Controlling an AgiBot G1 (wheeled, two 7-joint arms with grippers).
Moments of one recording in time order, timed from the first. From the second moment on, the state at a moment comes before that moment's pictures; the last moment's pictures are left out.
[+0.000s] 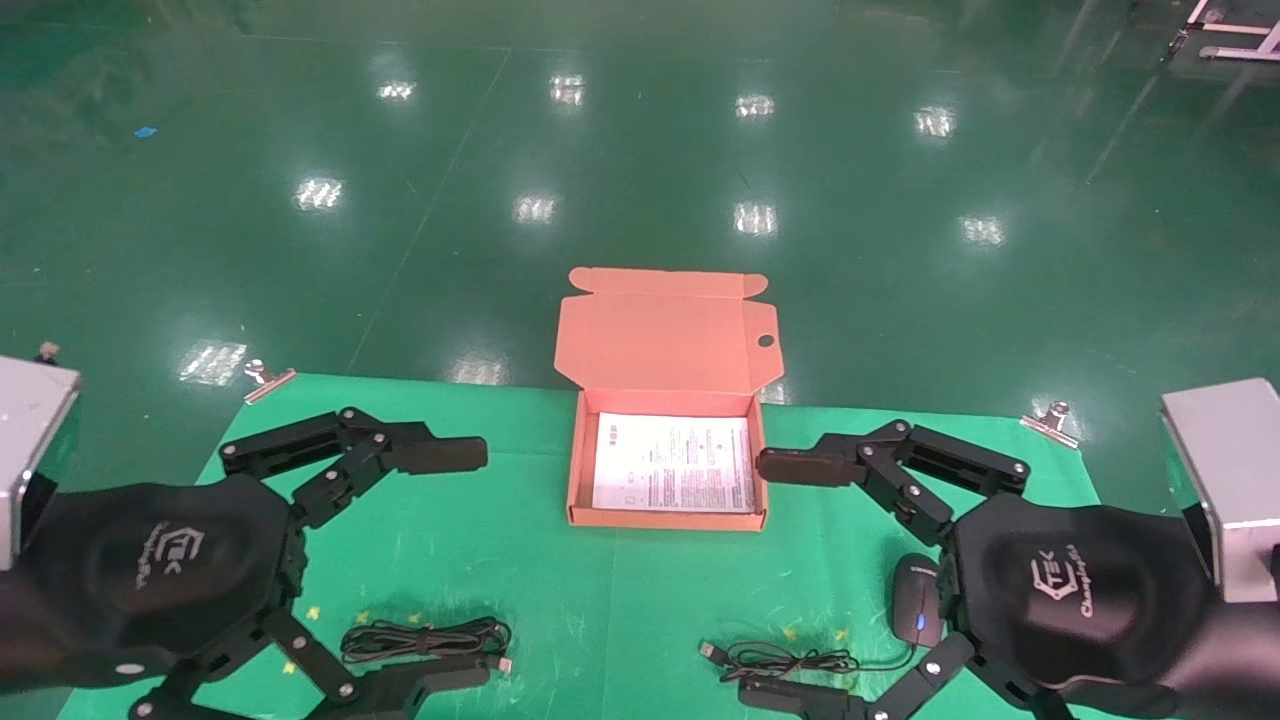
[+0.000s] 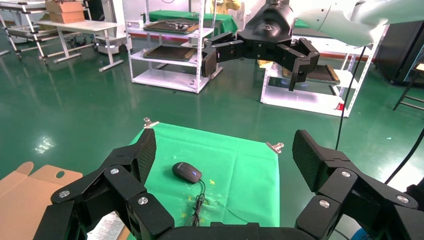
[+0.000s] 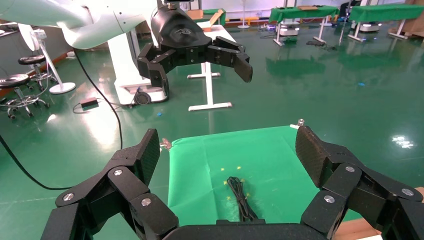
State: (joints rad) left arm -1.07 0.61 0.28 -1.28 0.73 1.50 -0.19; right arm 1.08 -0.61 -0.28 1.28 -0.73 -1.49 0.19
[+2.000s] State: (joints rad) left arm -1.57 0.88 0.93 -1.03 1.63 1.51 -0.13; right arm 1.29 -0.81 -0.67 1.34 -1.82 -1.38 -0.33
